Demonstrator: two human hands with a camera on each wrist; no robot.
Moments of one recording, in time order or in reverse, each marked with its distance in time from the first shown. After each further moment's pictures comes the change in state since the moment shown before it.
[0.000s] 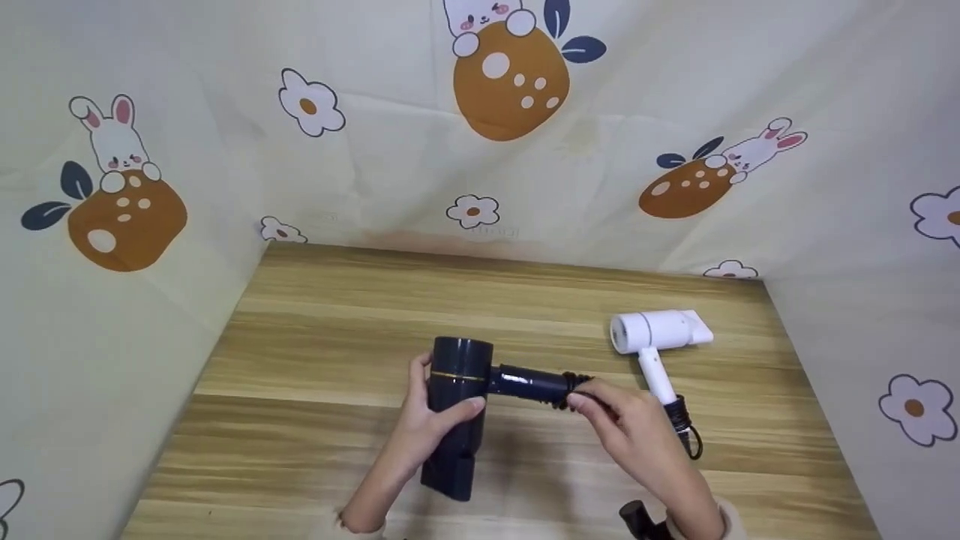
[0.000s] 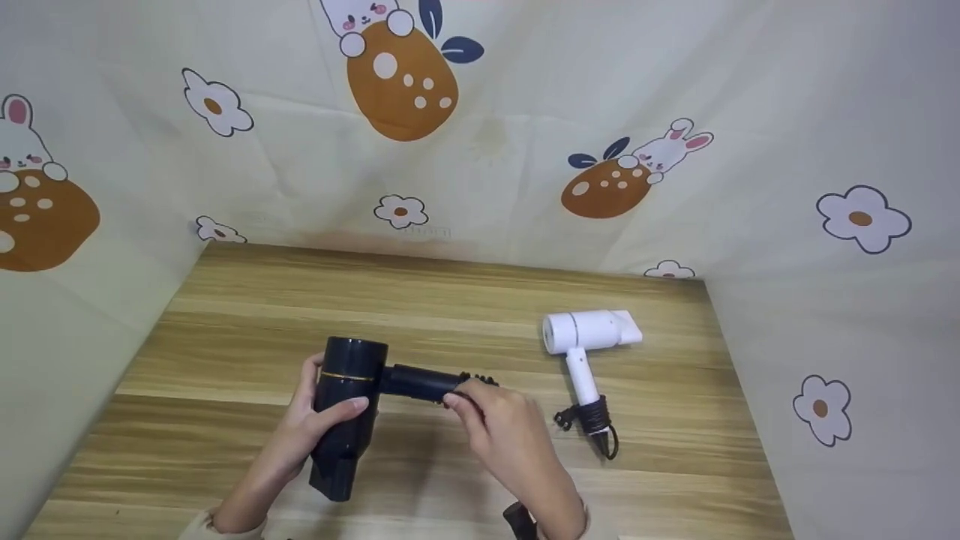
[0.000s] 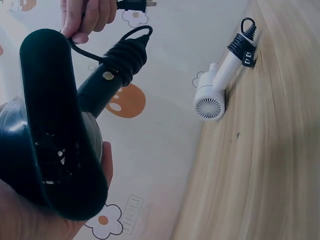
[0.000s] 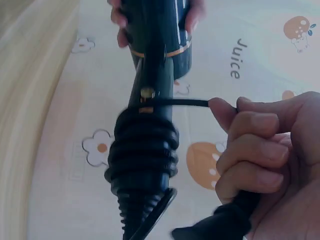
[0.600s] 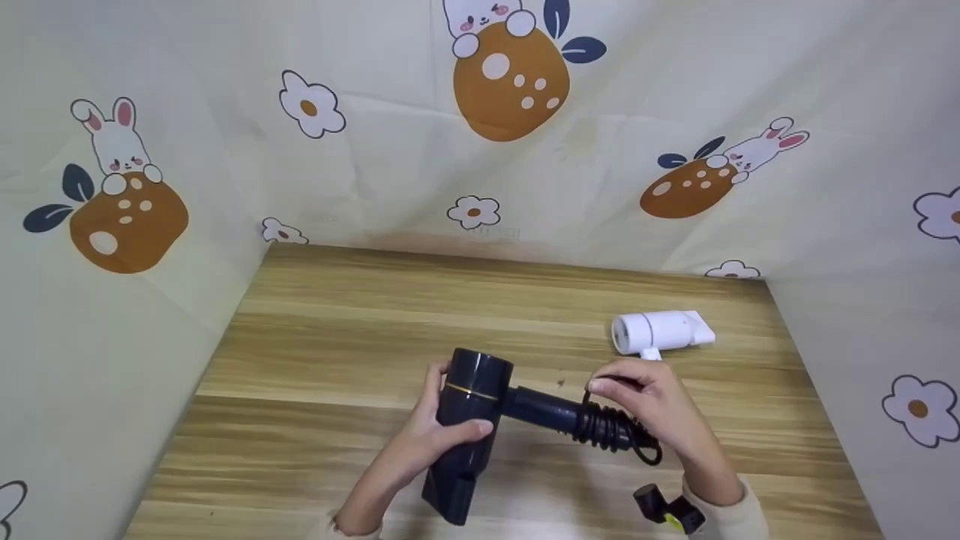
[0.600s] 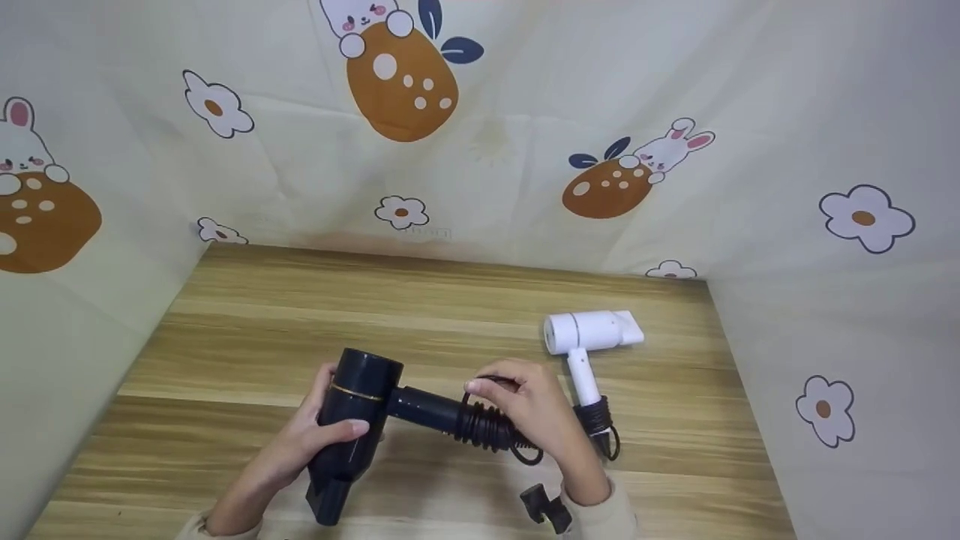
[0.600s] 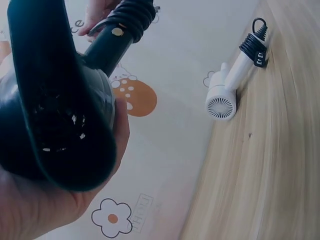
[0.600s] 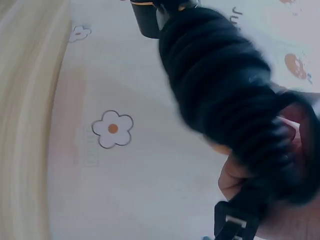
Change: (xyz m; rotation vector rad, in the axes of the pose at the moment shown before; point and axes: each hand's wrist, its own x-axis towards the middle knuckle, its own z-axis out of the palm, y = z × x) left_hand -0.006 0.005 -0.005 -0.029 -0.253 -0.018; right_hand 0.016 0.040 -0.013 0.466 -0.091 0.023
